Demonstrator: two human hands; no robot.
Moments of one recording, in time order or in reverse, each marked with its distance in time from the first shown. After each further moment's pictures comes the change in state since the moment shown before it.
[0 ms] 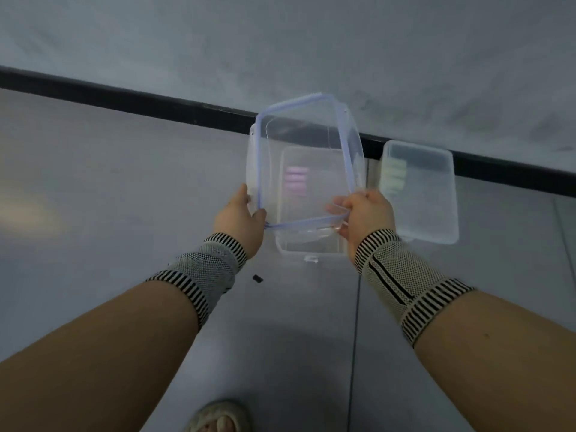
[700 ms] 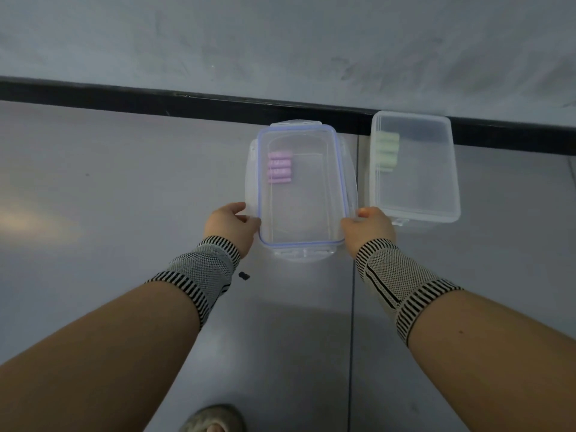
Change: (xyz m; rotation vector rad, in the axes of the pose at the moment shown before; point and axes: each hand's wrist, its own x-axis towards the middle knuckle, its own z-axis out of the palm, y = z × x) left_hand 0.021 -0.020 0.049 -0.207 -0.033 -0.237; right_hand 0.040 0.054 -0.047 -0.688 0.072 0.042
